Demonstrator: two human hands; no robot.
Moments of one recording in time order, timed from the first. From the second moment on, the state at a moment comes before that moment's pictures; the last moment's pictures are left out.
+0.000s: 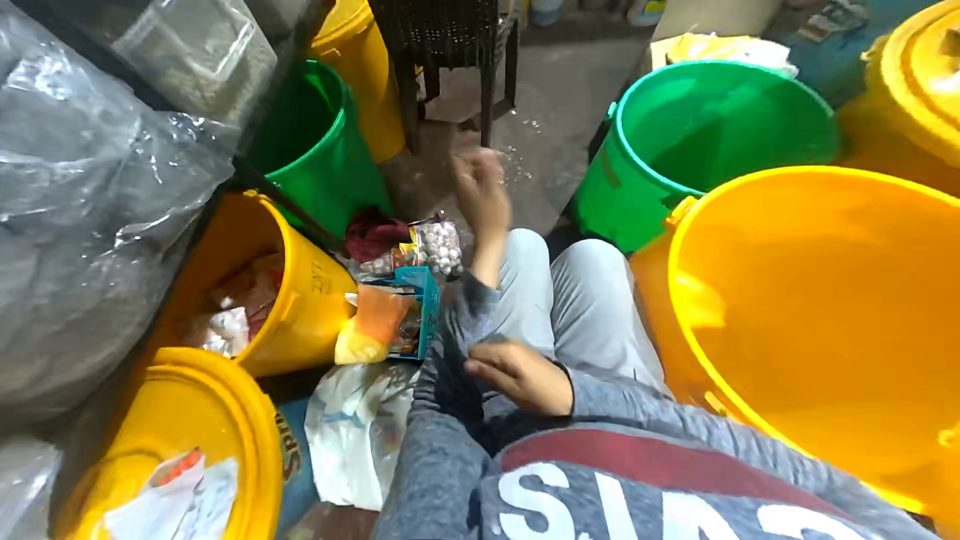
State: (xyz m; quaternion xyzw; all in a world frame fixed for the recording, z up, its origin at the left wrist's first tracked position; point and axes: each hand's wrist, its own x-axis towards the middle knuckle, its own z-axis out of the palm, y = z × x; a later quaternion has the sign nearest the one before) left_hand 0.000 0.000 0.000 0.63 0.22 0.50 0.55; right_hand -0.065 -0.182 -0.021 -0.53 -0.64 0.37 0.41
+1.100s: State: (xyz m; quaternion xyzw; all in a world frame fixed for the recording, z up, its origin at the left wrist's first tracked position) left_hand -0.065 -0.092 -0.011 0.62 0.05 0.29 0.73; right_hand 0.070 -0.237 0.004 -0.51 -0.29 0.23 0.78
